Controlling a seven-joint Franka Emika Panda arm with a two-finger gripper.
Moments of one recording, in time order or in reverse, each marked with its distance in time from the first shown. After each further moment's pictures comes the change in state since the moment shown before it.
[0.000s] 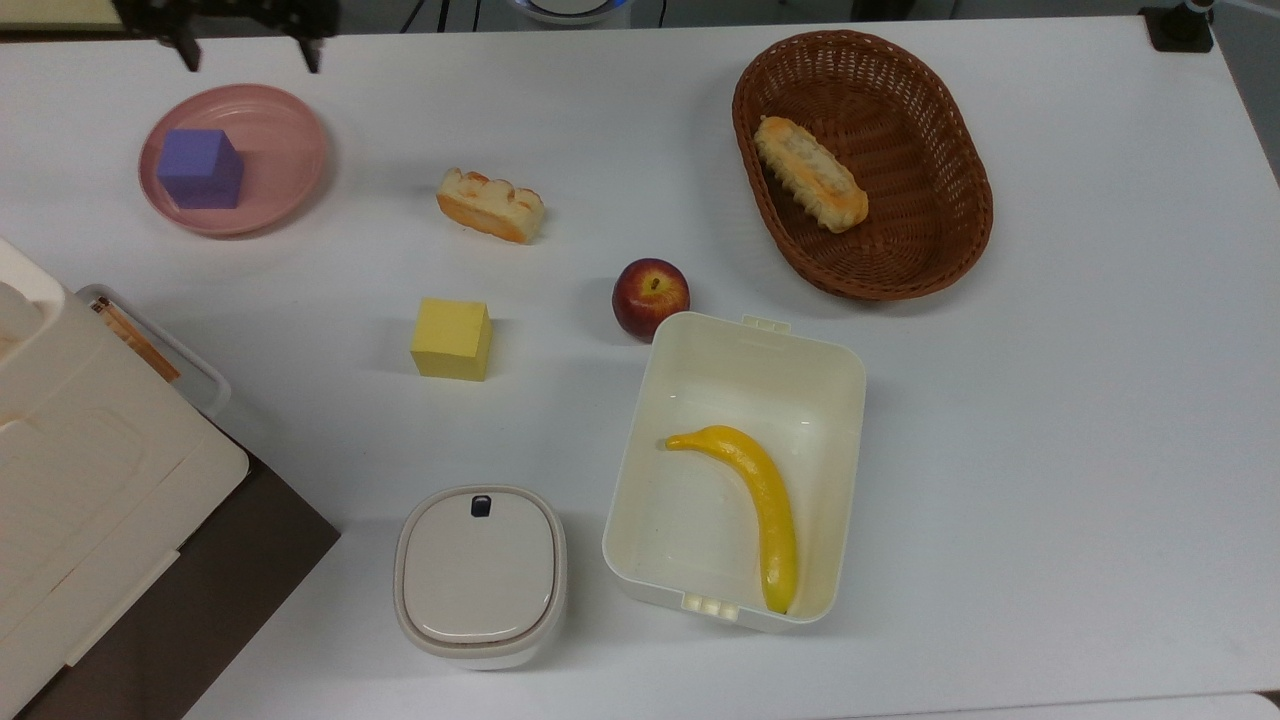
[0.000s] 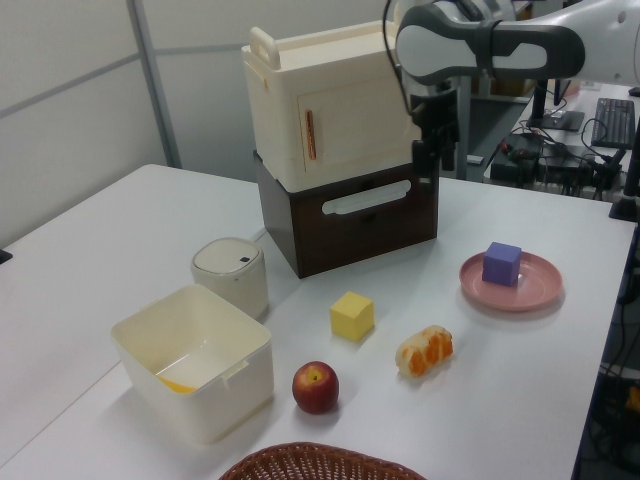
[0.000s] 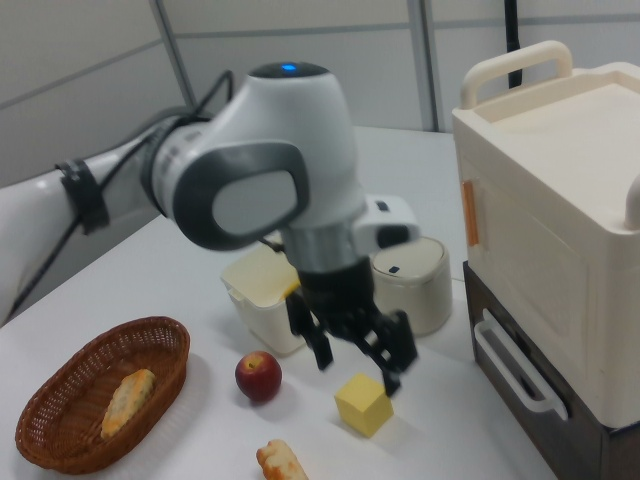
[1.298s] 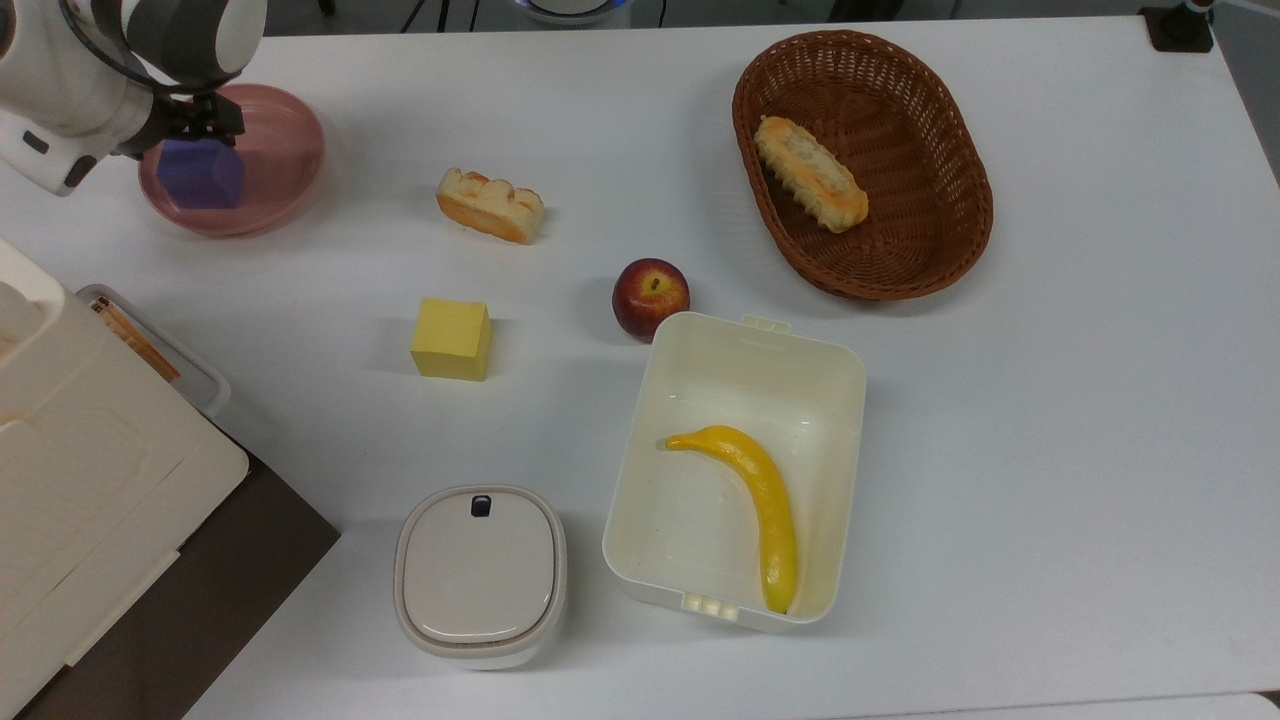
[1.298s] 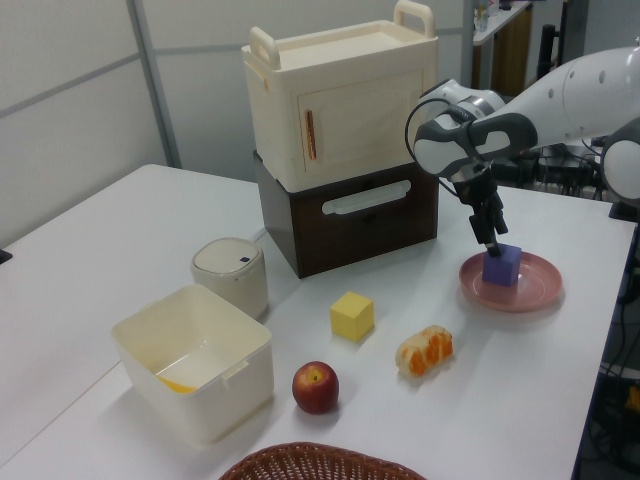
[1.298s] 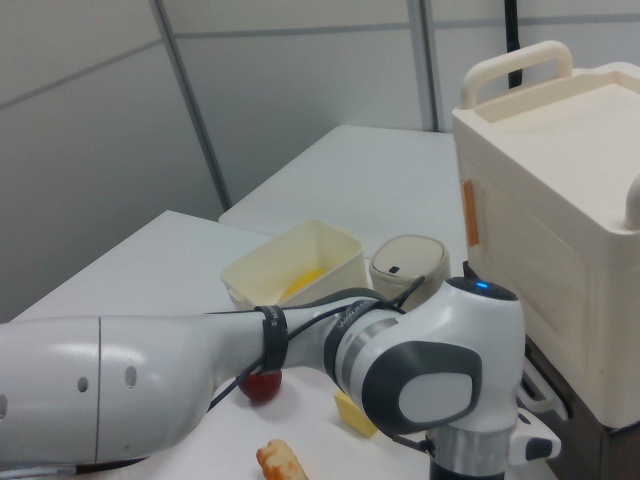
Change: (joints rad) arm -0.184 0.337 -0.007 -0.015 -0.185 0.060 -0.263
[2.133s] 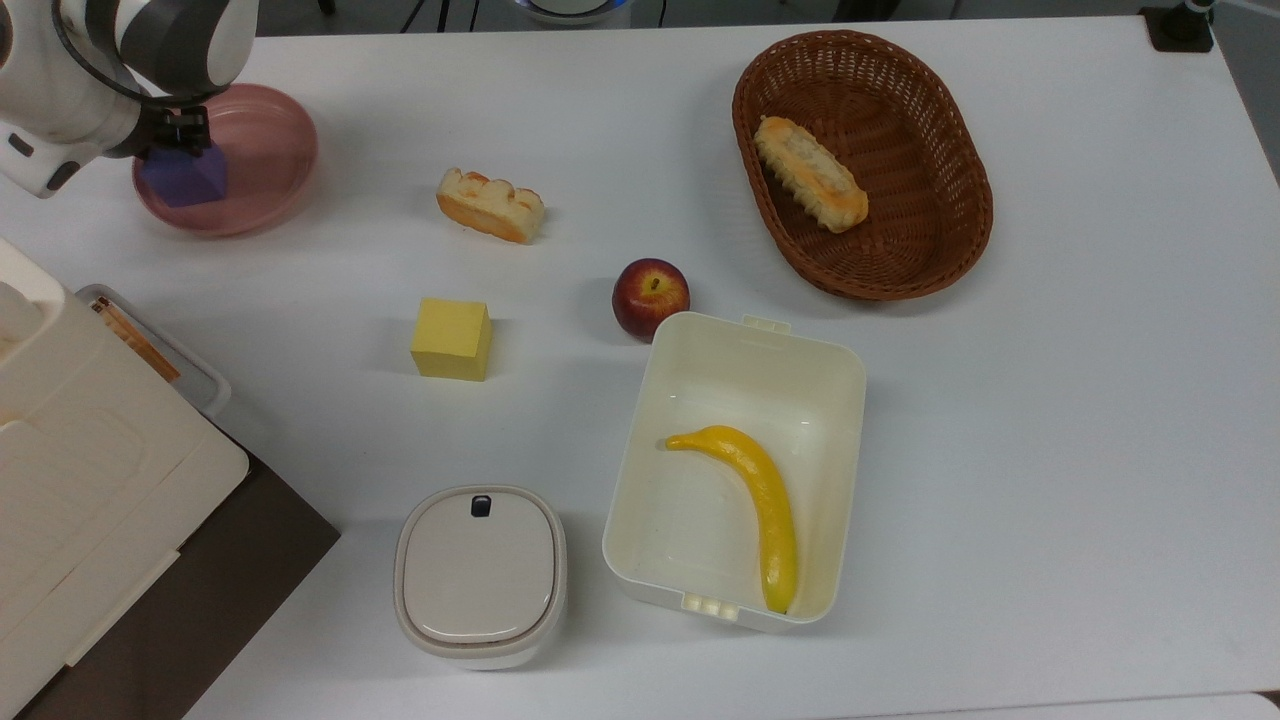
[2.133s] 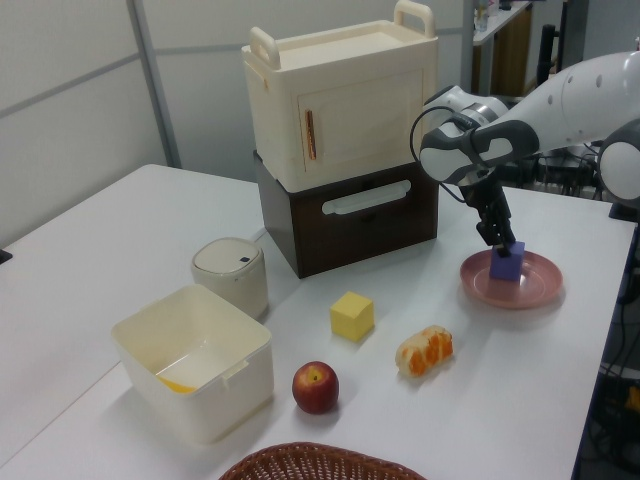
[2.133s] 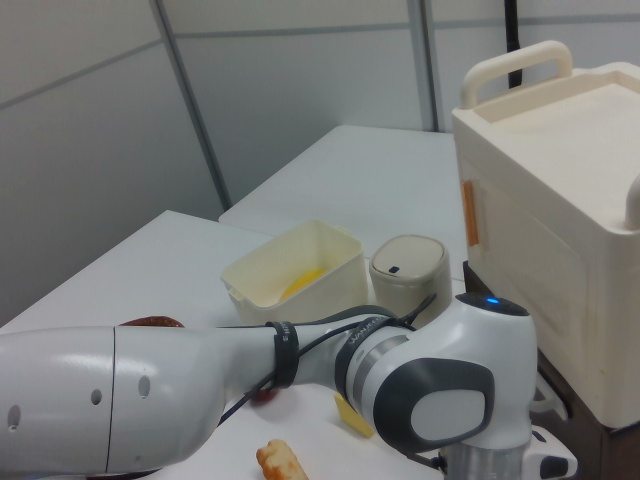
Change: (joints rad) arm -0.022 0.023 -0.001 0.002 -0.041 0.035 0.053
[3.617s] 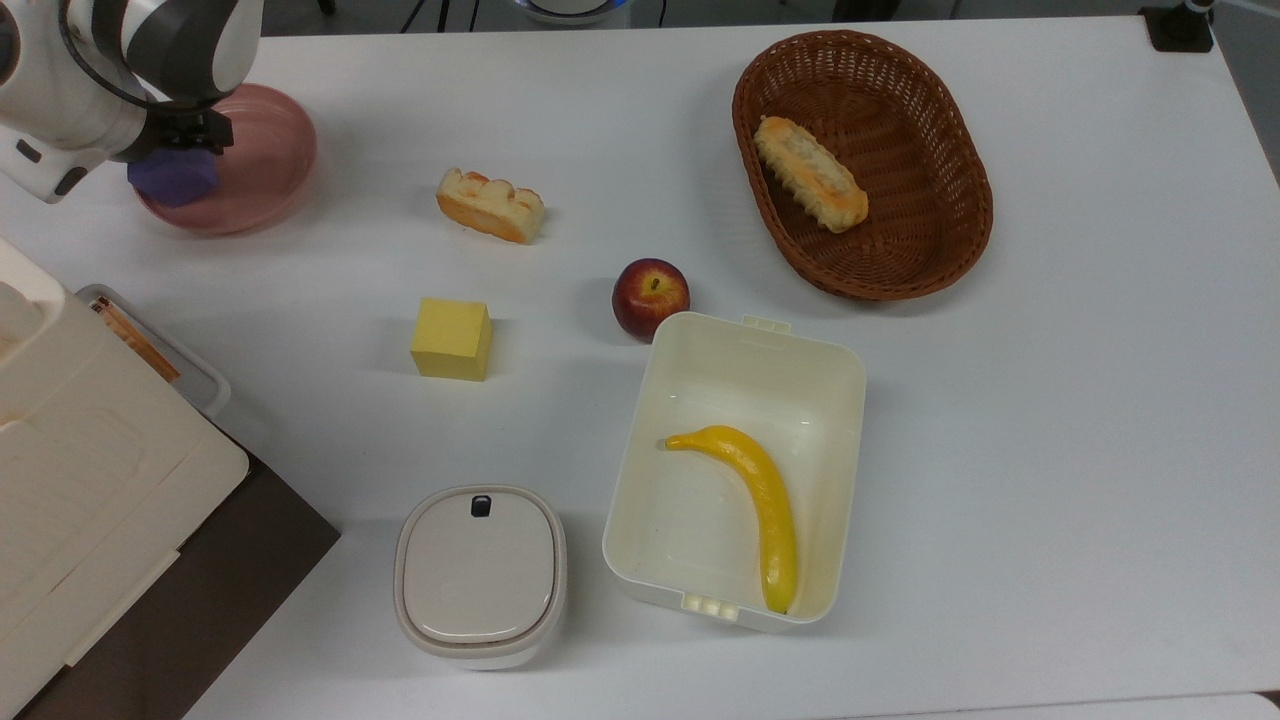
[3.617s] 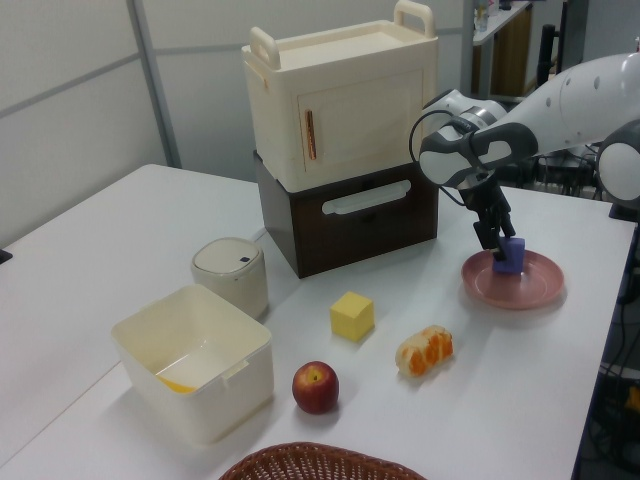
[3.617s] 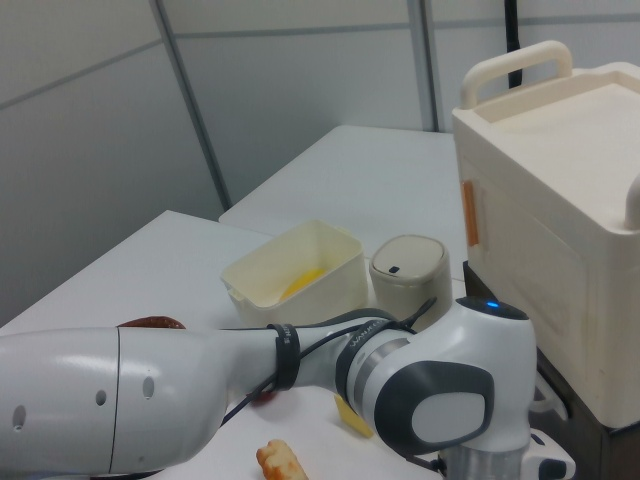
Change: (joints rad) arm 0.003 0.006 0.000 -0.005 -0.001 0.000 0.000
